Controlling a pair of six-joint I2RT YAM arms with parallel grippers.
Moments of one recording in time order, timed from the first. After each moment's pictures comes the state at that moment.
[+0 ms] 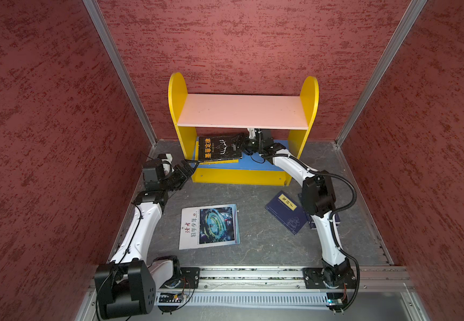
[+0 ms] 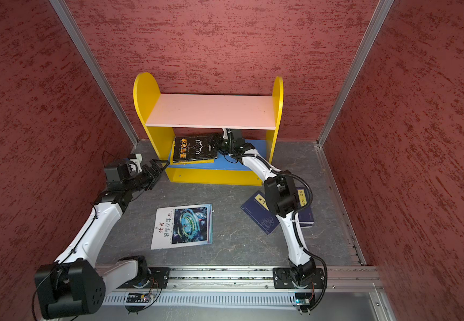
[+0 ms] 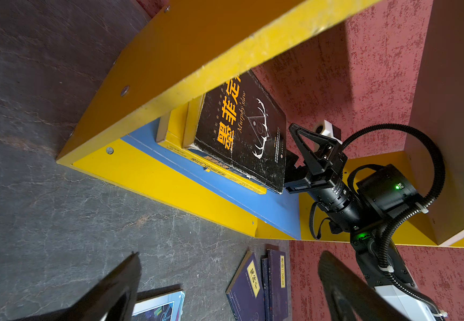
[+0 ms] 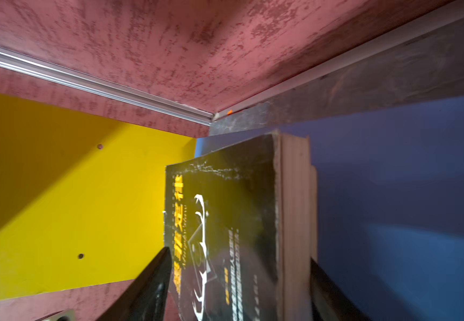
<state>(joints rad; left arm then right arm) 0.12 1.13 0.83 -0.18 0.59 -0.84 0.47 2.31 2.08 -0.20 -0.42 0.94</state>
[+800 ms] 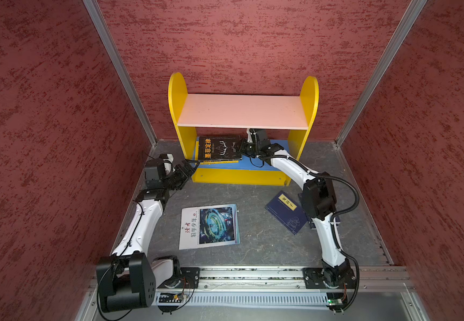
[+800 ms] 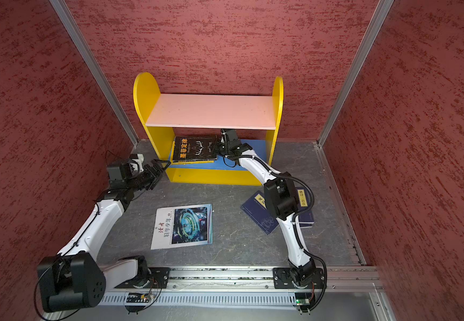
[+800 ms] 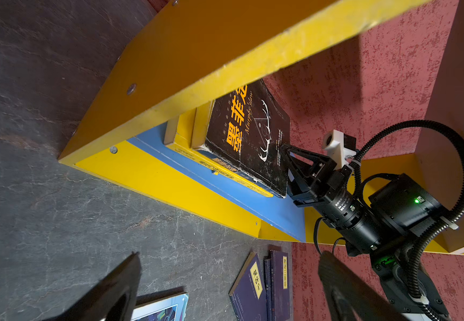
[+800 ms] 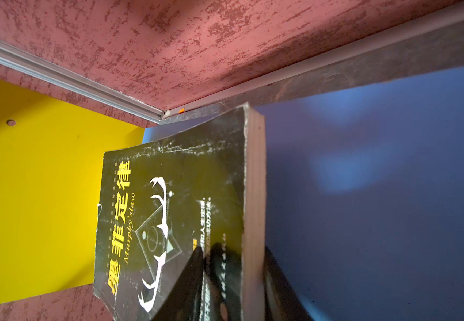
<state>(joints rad) 0.11 1.18 0.83 -0.16 0.59 -0.84 0.52 2.27 2.05 -0.32 -0.24 0.76</state>
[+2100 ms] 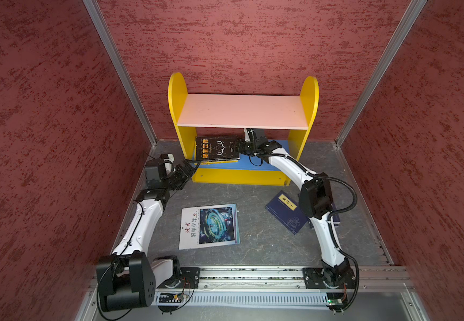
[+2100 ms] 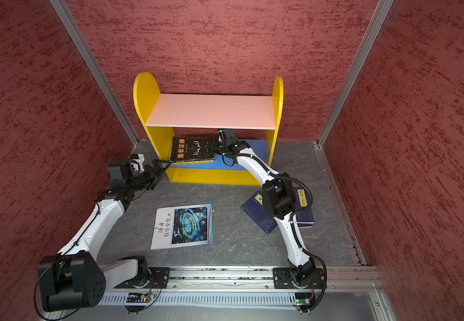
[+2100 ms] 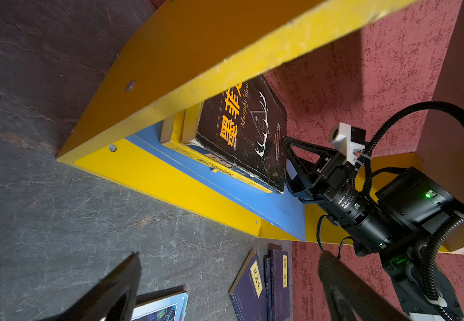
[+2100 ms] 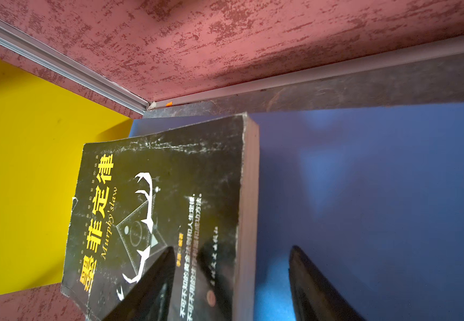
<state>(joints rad) 0.11 1.18 0.83 -0.16 0.59 -0.84 0.54 2.31 2.17 -0.45 -0.18 0.64</state>
